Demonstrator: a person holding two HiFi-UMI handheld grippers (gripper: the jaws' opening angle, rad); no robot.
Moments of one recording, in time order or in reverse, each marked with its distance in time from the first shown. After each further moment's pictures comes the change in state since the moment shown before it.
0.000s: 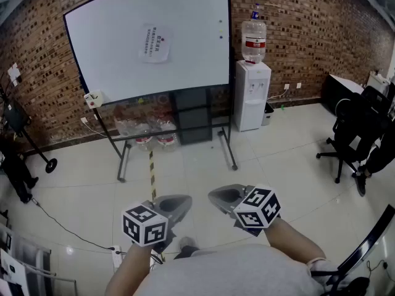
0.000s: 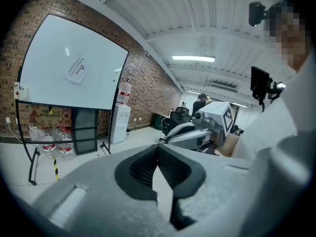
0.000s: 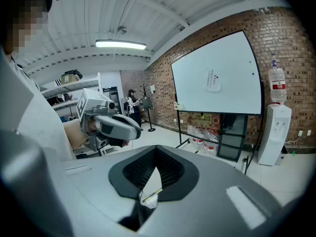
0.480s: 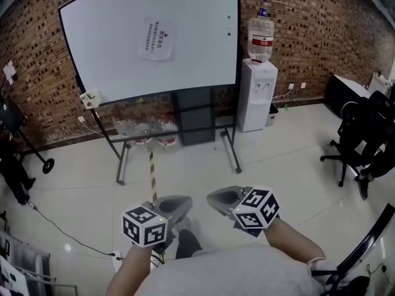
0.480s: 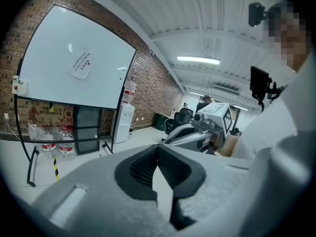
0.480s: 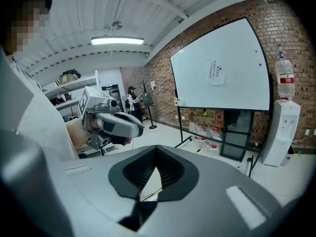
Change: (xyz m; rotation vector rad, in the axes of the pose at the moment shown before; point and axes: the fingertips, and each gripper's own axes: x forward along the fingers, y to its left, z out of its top) left arm 0.014 0.085 0.014 -0.031 0.005 -0.008; right arm 0.071 -0.045 0.017 0.019 0.039 0.038
